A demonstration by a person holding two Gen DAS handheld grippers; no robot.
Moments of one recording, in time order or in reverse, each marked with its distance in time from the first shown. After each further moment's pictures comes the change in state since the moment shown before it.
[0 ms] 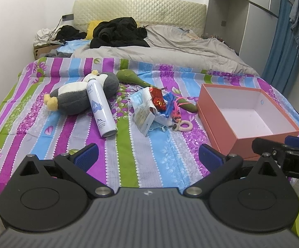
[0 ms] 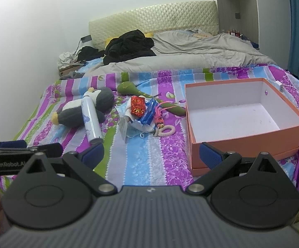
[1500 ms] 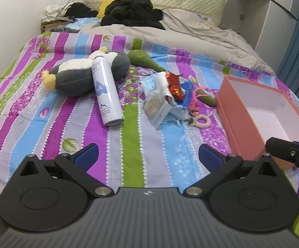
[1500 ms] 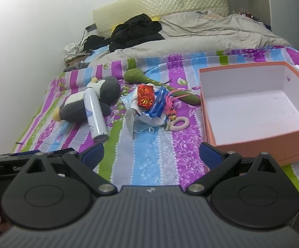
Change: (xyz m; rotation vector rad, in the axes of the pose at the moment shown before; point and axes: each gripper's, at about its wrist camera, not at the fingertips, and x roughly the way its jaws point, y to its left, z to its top) left arm 0.088 0.024 0.007 -0.096 0.097 0.028; right arm 0.073 -0.009 0.011 0.046 0.096 0.091
